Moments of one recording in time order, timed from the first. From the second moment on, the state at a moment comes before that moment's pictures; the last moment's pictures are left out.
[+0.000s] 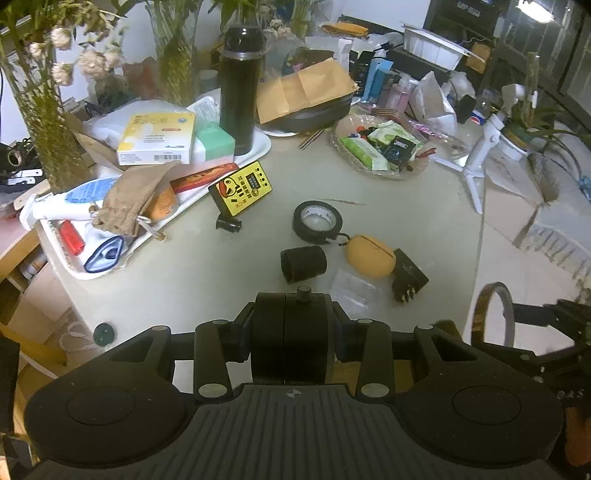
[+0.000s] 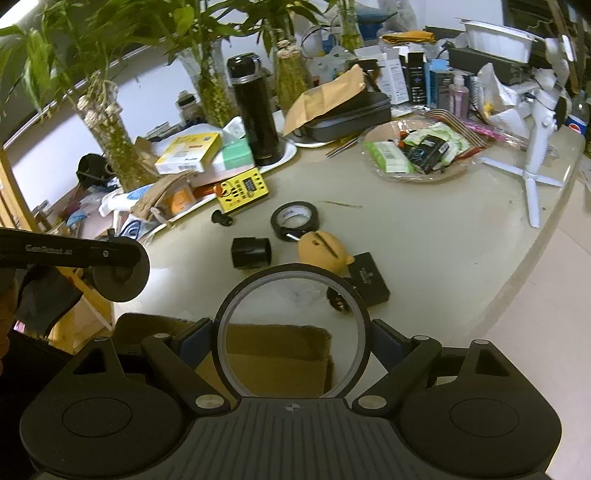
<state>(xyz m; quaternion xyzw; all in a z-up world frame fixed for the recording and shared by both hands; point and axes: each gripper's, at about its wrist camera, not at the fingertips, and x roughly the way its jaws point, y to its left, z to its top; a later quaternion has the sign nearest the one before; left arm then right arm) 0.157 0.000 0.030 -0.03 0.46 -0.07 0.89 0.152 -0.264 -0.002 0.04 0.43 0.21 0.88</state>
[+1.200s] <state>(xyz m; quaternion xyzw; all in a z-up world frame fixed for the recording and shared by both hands) 0.117 0.002 -0.025 -0.05 0.51 -0.06 0.86 0.149 -0.200 -0.039 -0.04 0.51 0.26 0.82</state>
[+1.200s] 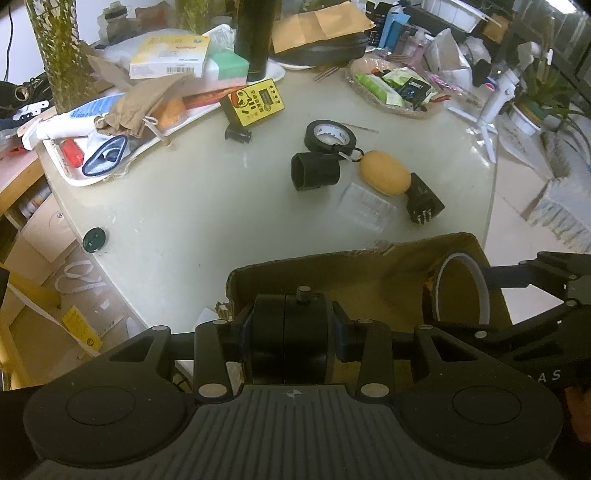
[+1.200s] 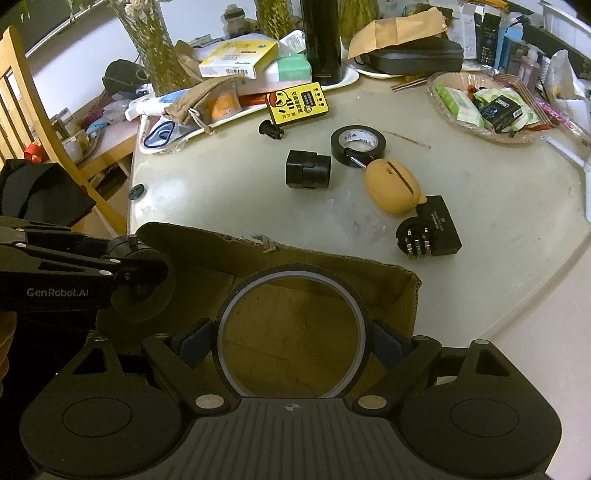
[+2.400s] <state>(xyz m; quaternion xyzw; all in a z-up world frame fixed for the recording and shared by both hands) 0.078 0.021 0.003 0.04 0.42 -0.06 0.90 0.128 -0.259 -0.023 -0.01 0.46 0.18 0.87</state>
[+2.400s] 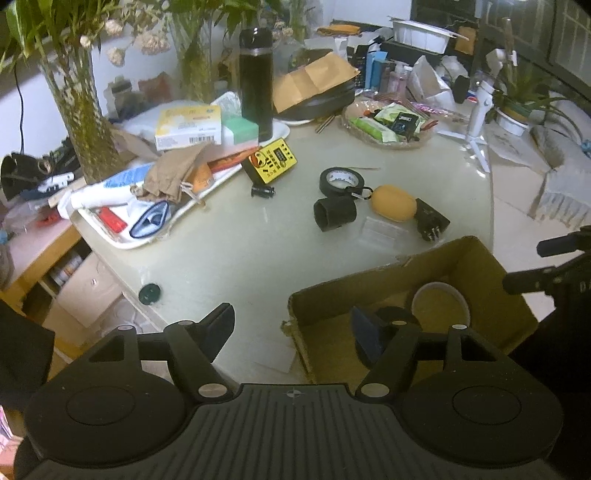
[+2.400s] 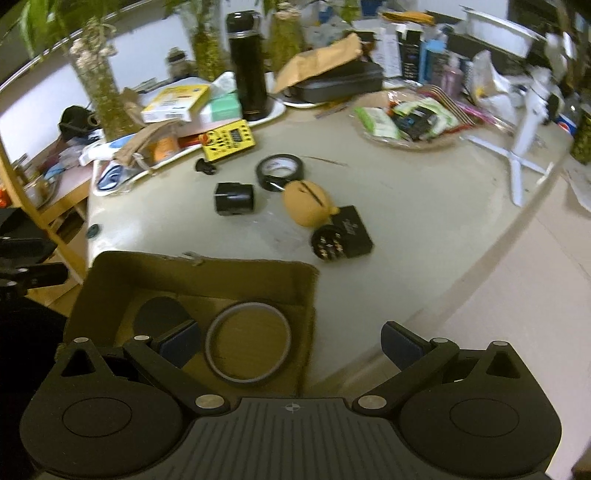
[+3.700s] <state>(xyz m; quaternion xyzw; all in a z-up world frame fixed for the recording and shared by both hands) 0.081 0.026 -0.006 0.03 0.41 -0.08 0.91 0.150 -0.273 -0.034 0.01 0.45 0.15 0.88</state>
